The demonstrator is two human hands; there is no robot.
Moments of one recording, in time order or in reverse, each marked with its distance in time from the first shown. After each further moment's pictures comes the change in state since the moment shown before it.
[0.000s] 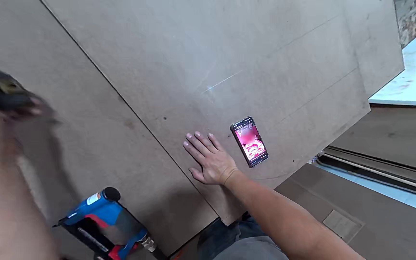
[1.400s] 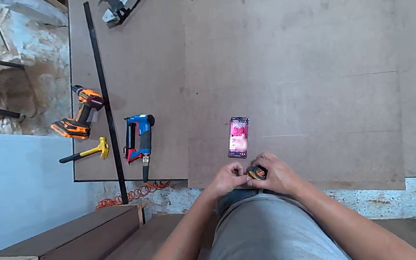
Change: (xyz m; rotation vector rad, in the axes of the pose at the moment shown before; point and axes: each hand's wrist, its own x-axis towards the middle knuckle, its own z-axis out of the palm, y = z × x) left_hand -0.428 0.090 0.325 -0.242 -0.388 -0.227; right_hand -0.174 0.223 -0.174 0.516 -0.374 -0.235
